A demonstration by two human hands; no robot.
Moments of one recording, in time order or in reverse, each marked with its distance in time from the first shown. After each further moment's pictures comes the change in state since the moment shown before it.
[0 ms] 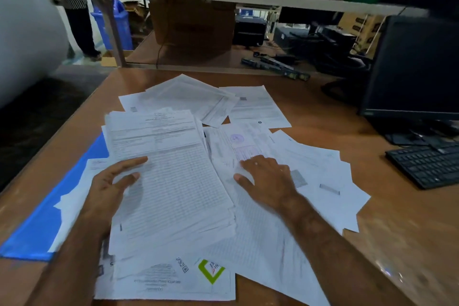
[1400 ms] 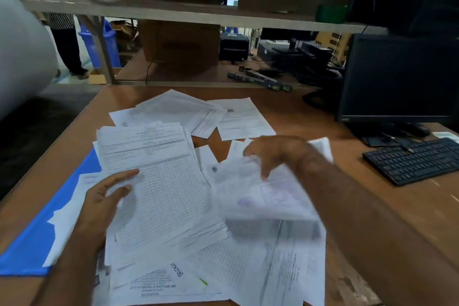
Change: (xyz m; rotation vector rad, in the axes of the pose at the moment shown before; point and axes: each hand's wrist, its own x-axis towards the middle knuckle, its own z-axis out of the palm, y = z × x) left_hand -0.009 0.008 0.001 -0.076 0.016 -0.014; right_hand 0.042 0.013 -0.126 -0.219 -0.466 -0.169
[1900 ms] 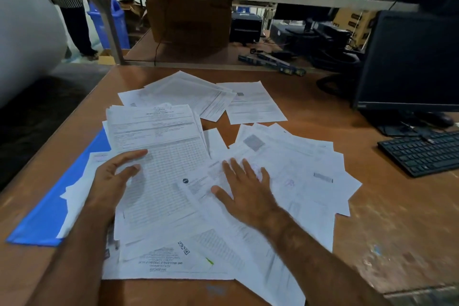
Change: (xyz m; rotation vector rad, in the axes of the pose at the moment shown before) left_hand 0.005 -0.003 0.002 0.012 0.020 -0.016; right_hand 0.005 -0.097 0.157 0.208 0.423 0.046
